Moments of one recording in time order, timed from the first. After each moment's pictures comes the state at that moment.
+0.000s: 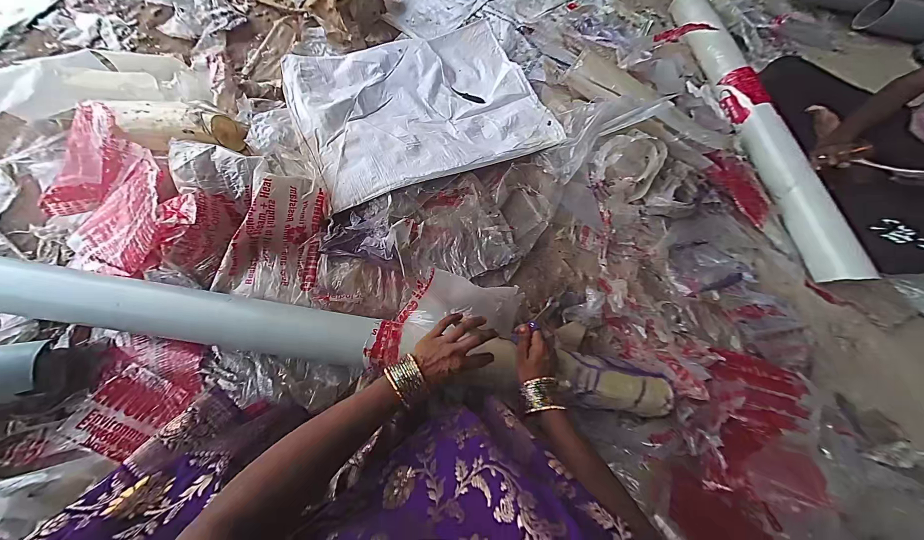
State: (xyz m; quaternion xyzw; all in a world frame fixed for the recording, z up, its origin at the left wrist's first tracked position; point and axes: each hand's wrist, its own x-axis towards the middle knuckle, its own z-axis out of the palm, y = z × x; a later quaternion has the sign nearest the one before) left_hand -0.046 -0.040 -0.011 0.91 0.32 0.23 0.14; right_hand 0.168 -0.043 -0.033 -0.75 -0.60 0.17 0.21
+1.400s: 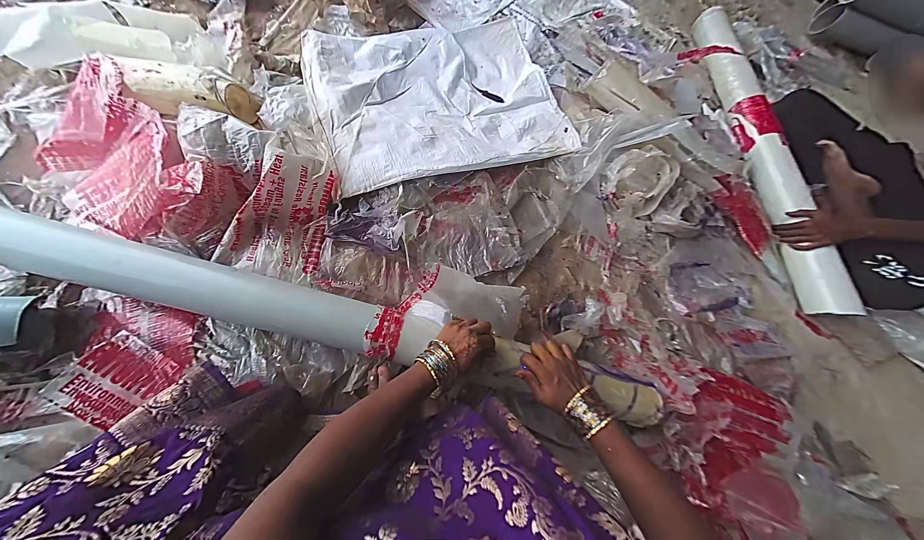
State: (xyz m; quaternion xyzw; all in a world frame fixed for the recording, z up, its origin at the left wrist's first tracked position) left_hand -0.006 -0.017 -0.018 0.82 0.41 0.07 0.38; right_hand 0.247 -0.038 -0.020 -0.41 -0.91 0.05 0.01
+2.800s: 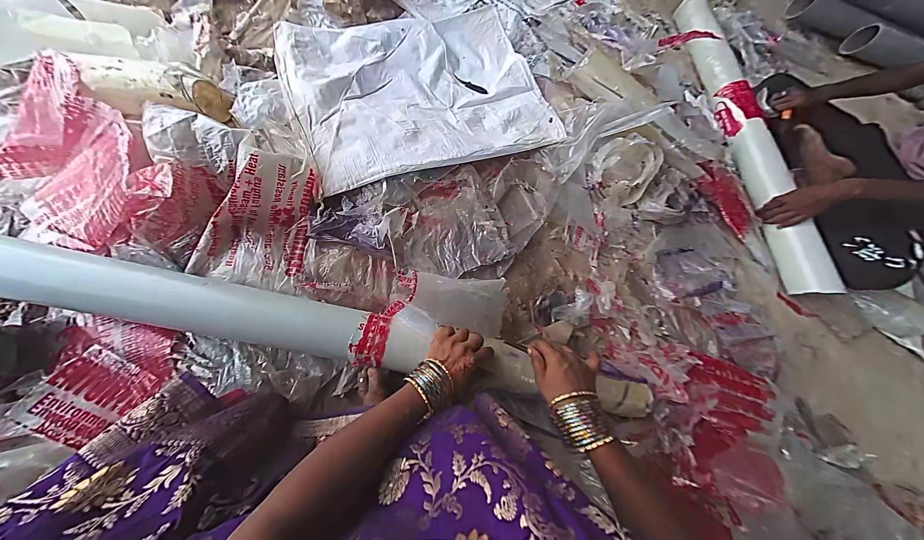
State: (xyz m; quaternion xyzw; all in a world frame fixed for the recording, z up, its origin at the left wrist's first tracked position) left_hand 0.005 -0.046 -0.012 0.85 0.43 0.05 0.31; right_hand 0.199 -0.048 0.051 -0.71 -0.66 0.19 -0.12
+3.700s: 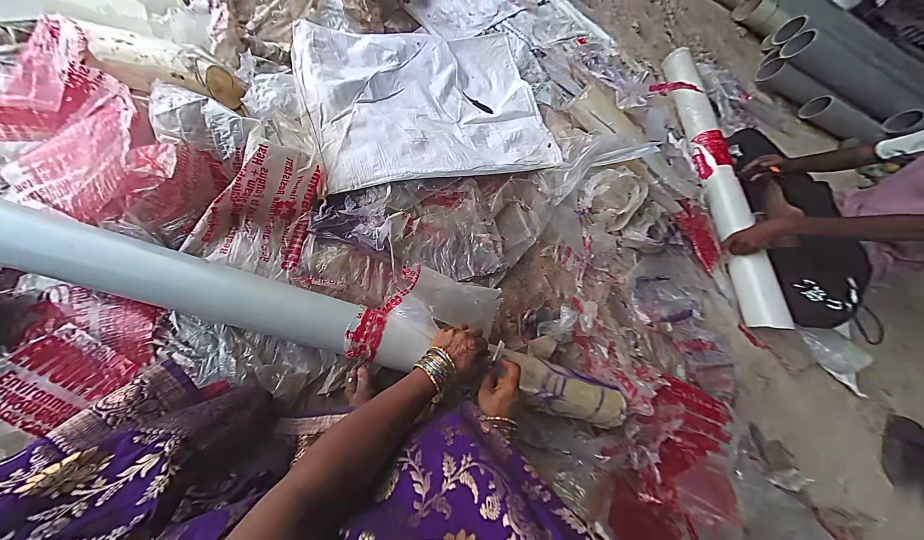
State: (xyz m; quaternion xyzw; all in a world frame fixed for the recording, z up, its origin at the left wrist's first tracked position) left_hand 0.023 -0.014 -0.007 0.78 0.46 0.03 0.43; right_hand 0.140 -0.093 -0.018 -0.81 -0.51 0.21 0.20
